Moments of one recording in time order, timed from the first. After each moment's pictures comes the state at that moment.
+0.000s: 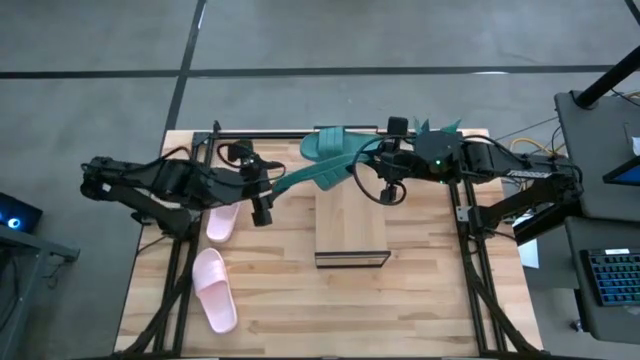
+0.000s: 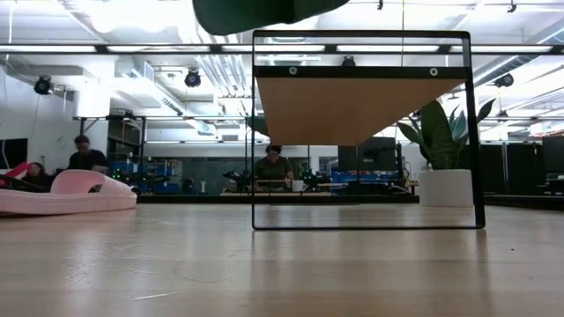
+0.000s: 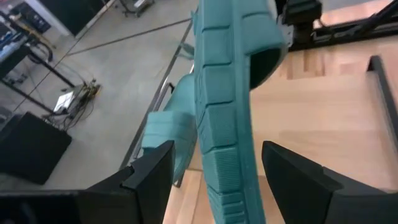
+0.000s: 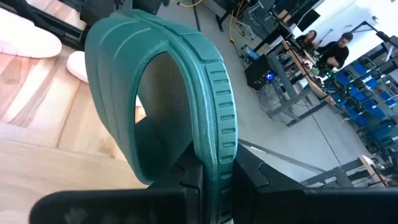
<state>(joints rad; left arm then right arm) -0.22 1.23 1.51 -0.82 -0.66 0.06 0.01 1.26 1.45 -0.54 0.37 -0.55</state>
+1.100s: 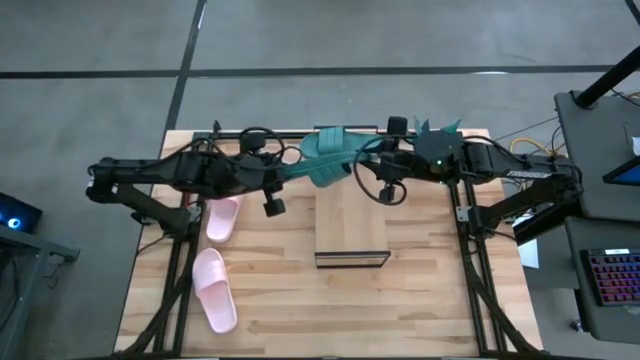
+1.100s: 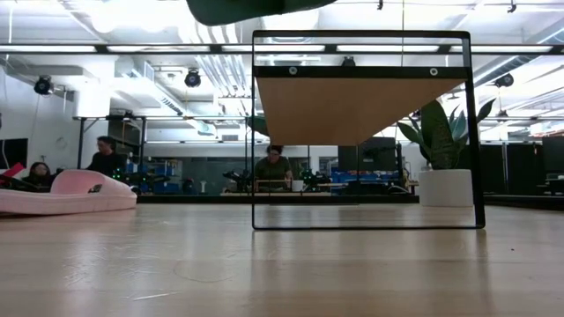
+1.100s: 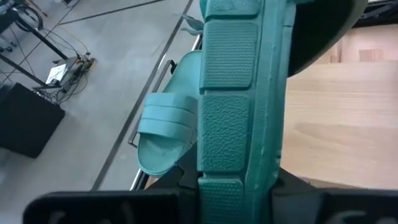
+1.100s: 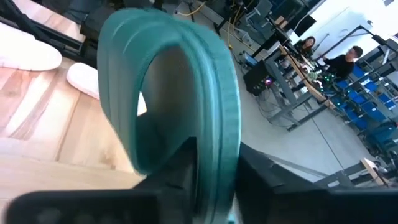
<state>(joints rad) -0.09 1.29 1.52 -0.82 -0.55 0.04 0.01 1.26 1.45 -0.52 0.36 -0.54</state>
